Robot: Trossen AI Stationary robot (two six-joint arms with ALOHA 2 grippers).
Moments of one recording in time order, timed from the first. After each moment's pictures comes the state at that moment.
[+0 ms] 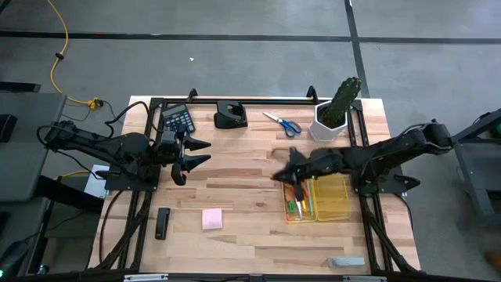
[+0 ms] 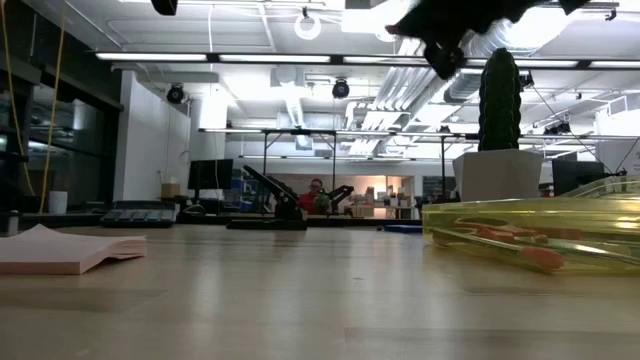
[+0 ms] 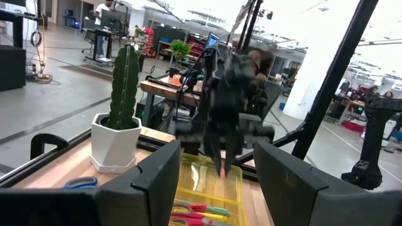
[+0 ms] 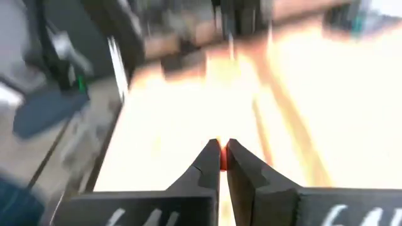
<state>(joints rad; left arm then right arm) -0.14 0.74 0.63 0.18 -0.36 -0.23 0.19 1.22 0.75 0.17 0.05 0.31</state>
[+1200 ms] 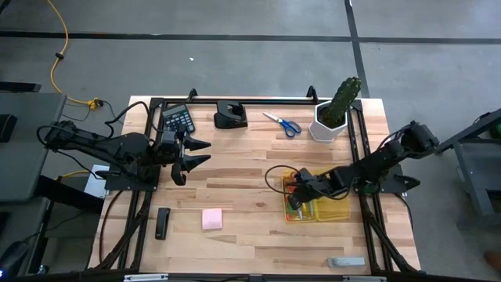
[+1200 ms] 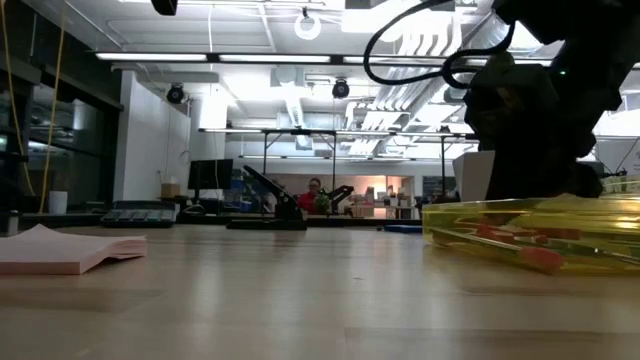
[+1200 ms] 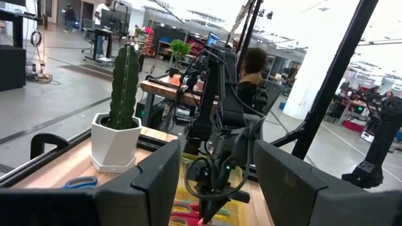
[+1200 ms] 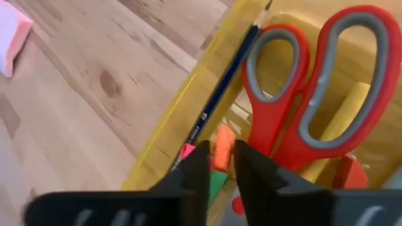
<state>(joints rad) -0.14 0.74 0.63 0.18 -0.36 -0.23 0.37 1.45 0.62 -0.18 0.22 1.25</state>
